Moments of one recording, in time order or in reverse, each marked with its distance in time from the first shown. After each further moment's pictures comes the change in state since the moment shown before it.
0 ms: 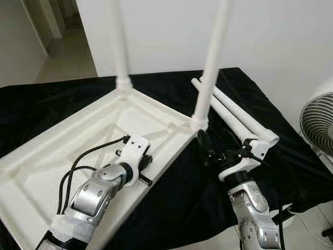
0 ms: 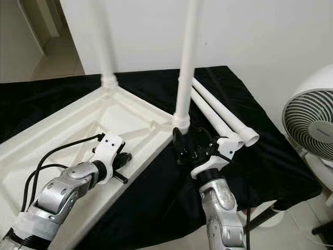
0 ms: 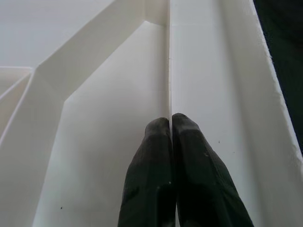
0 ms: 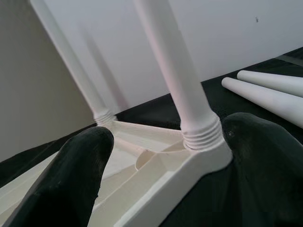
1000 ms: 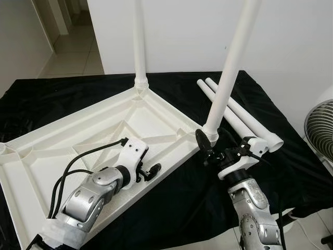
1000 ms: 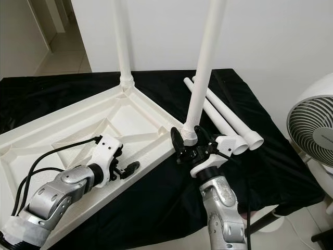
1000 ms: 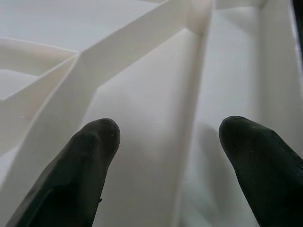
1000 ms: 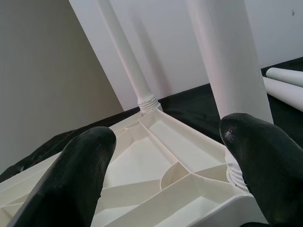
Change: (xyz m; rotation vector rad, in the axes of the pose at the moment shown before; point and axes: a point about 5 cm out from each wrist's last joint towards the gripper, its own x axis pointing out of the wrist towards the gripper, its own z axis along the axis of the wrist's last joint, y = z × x) left arm -0.007 0.000 -0.005 0.053 -0.011 -0.078; right arm 0.003 -0.001 -0.003 0.008 0.013 0.055
